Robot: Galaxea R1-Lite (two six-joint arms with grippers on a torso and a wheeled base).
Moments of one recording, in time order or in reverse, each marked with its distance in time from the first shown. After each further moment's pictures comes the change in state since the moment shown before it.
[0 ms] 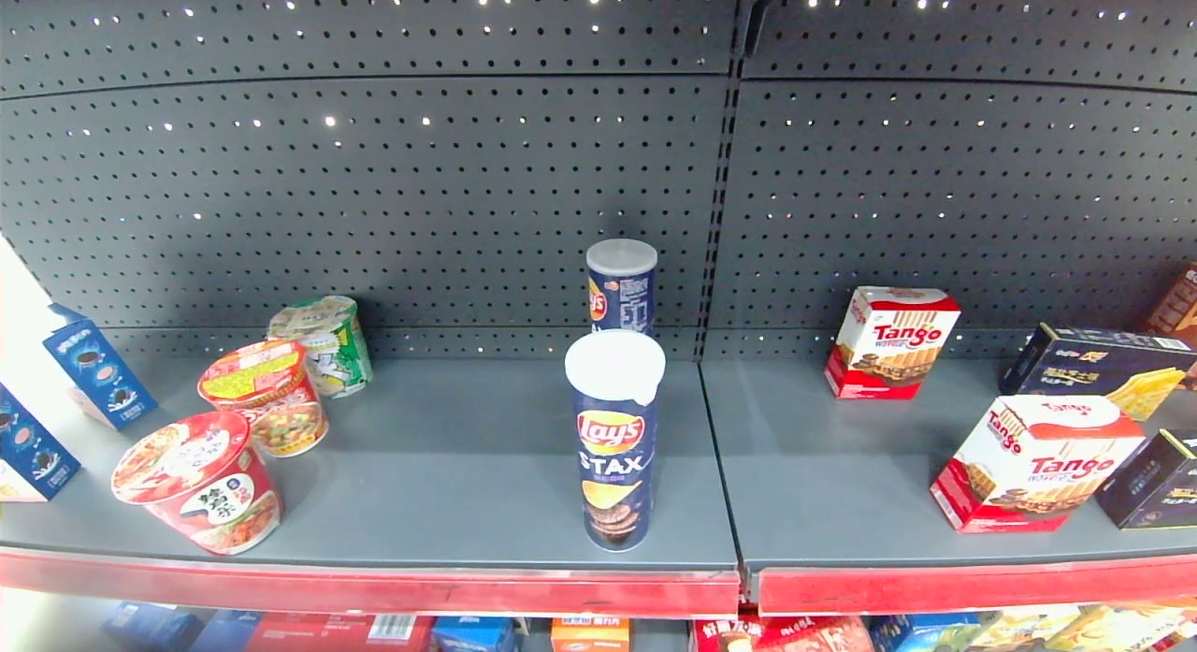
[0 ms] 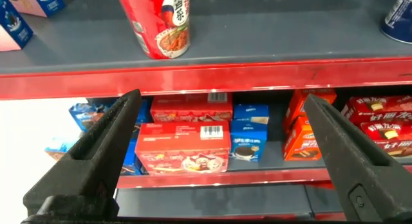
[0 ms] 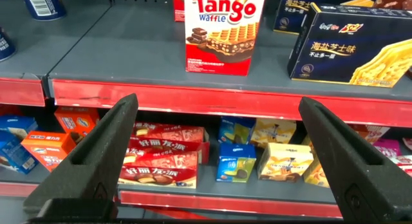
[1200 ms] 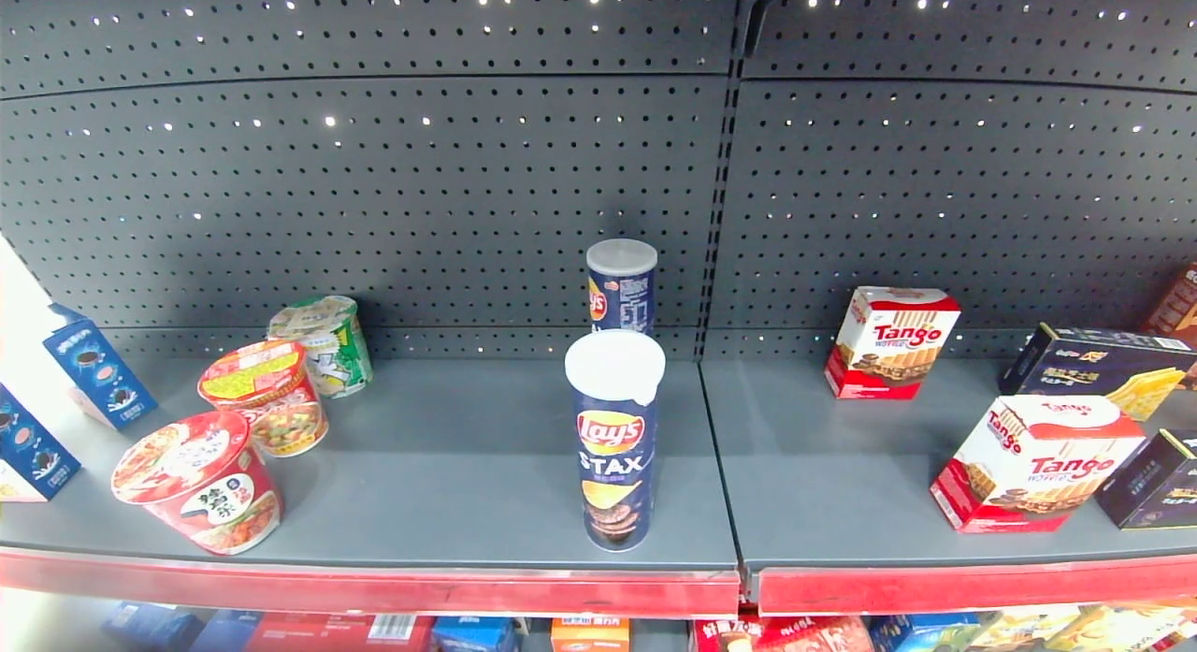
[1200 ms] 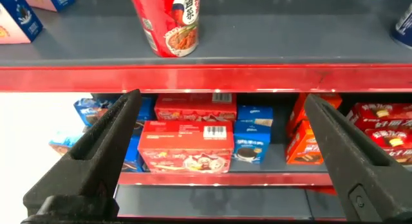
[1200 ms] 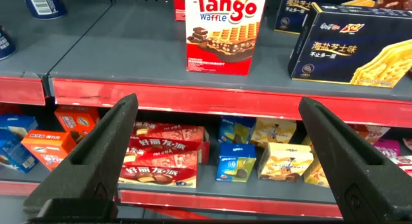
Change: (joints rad) left arm 0.001 -0.001 0.001 0.005 0.030 -0.022; right arm 0.000 0.000 -0.001 0.003 0.001 -0.002
